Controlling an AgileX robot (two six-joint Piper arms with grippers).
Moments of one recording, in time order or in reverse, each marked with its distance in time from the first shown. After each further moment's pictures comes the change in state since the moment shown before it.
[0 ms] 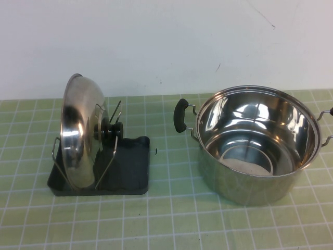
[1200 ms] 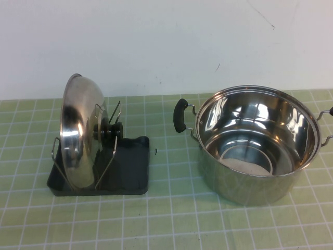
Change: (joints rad) right arm 0.453 0.317 -0.446 -0.819 -0.395 0.677; left arm 0.000 0.000 0.000 0.000 0.004 0.000
